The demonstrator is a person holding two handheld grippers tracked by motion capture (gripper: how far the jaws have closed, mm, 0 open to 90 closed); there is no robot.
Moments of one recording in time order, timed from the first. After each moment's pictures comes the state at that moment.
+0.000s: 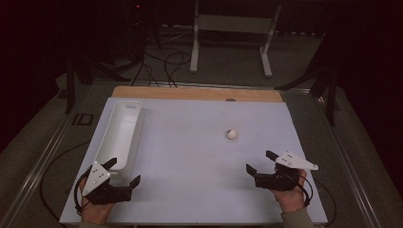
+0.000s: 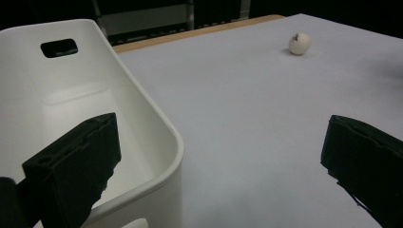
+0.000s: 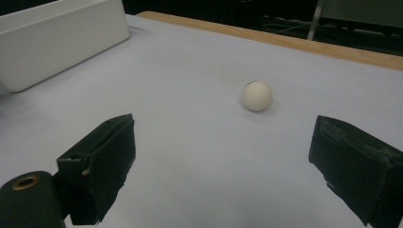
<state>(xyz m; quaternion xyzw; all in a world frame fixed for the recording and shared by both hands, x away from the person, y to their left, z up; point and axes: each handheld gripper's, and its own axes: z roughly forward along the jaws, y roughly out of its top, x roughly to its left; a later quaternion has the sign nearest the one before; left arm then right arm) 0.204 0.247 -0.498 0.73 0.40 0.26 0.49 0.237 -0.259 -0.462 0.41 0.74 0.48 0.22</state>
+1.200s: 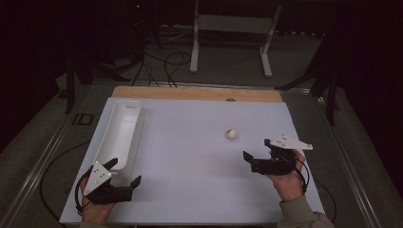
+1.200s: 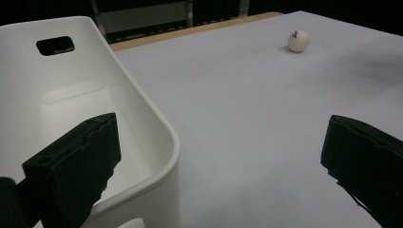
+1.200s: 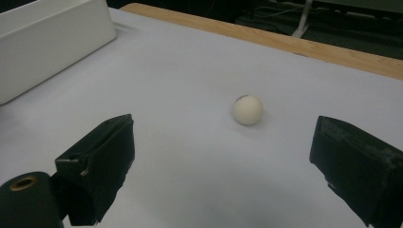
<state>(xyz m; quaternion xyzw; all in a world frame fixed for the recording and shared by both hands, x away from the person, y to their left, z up) 0.204 0.245 -0.499 0.74 0.40 0.25 0.48 0.265 -0.244 -0.429 0.44 0.76 0.44 0.21</state>
